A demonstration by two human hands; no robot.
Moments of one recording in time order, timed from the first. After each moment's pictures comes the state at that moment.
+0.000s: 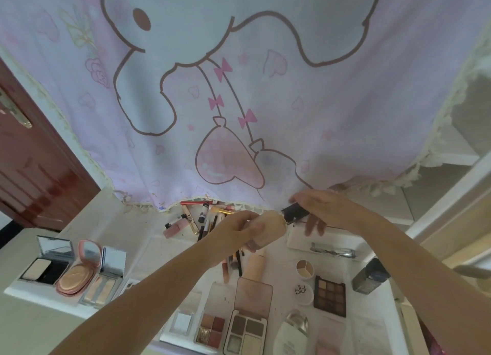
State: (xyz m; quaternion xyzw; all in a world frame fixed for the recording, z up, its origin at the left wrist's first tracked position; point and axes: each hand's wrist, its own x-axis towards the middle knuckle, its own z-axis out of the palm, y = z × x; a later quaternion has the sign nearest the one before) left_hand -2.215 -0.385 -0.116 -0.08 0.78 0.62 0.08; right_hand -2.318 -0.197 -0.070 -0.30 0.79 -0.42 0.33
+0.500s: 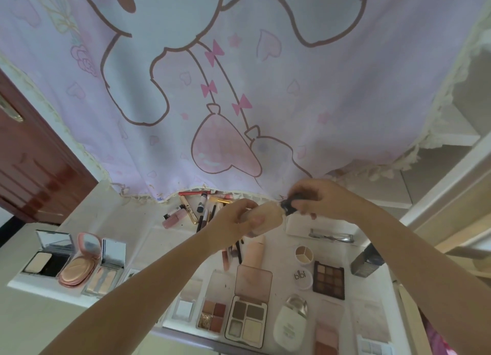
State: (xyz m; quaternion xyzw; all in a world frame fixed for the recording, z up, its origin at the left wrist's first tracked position) left_hand -2.216 -0.386 -0.121 -0.07 0.87 0.49 0.03; right_hand -2.323 -0.193 -0.087 -0.34 0.80 -0.42 0.27
